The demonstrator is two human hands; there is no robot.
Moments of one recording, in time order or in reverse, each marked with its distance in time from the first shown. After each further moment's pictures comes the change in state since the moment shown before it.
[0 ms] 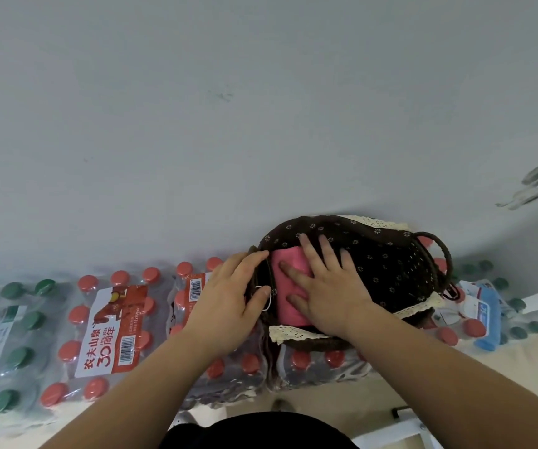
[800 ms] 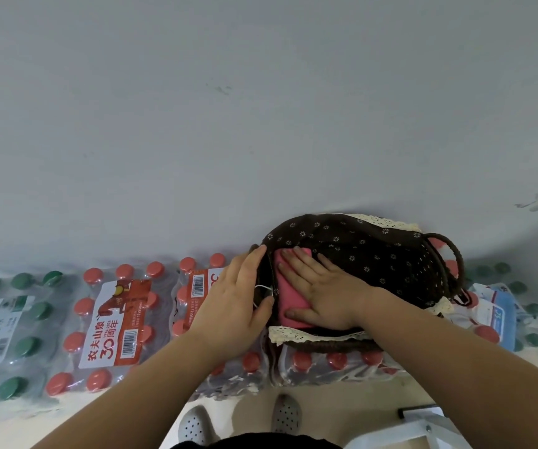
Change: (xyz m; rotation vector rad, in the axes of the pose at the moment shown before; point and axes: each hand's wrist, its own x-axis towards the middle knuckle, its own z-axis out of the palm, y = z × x) left_hand -0.001 -0.001 0.014 0.052 -0.024 0.000; right_hand 0.025 0.022 0.016 0.170 -0.224 -0.364
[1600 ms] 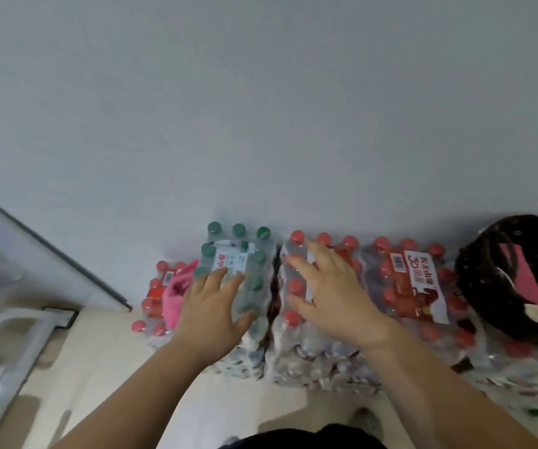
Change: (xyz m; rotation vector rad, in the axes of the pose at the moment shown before) left_hand -0.251 -0.267 -0.188 0.393 0.001 -0.404; right_hand 0.127 -0.379 -0.055 0.247 0.363 0.077
